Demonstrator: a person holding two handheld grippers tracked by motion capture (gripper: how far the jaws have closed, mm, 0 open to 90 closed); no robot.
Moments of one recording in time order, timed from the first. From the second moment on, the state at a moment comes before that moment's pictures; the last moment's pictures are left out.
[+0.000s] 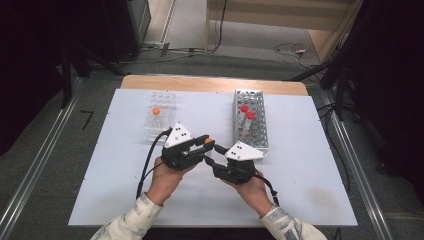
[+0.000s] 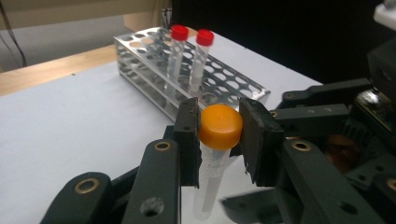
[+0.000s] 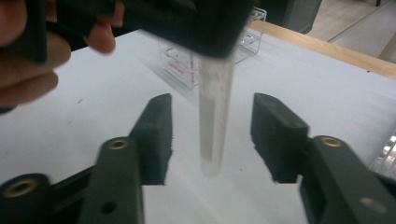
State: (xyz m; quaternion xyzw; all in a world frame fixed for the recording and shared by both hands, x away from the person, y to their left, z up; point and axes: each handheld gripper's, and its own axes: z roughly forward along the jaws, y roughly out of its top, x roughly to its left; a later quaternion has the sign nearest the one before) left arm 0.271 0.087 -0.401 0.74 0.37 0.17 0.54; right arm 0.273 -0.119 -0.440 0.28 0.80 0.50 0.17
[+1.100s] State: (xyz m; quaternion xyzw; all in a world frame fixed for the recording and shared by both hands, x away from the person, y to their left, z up) left arm 0.306 0.204 -0.376 0.64 0.50 0.28 0.51; right arm 0.270 -0.180 -0.424 0.32 0.78 0.50 0.19
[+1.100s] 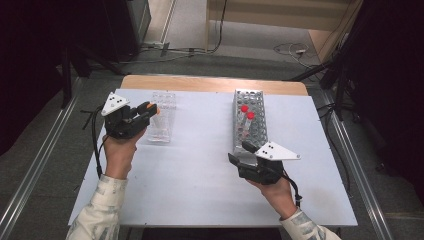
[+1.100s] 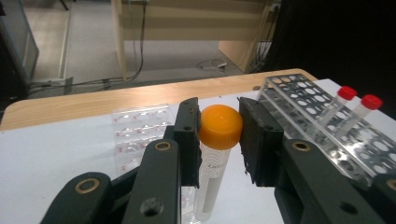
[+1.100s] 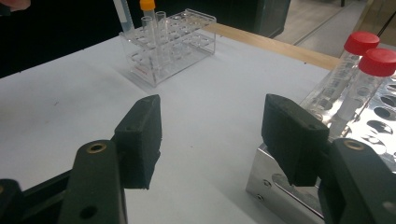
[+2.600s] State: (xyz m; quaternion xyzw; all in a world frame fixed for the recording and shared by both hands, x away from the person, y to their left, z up) left arm 0.327 0.194 -0.416 0.65 0.53 0.32 0.44; right arm 0.271 -0.181 -0.424 0.32 0.78 0.50 0.20
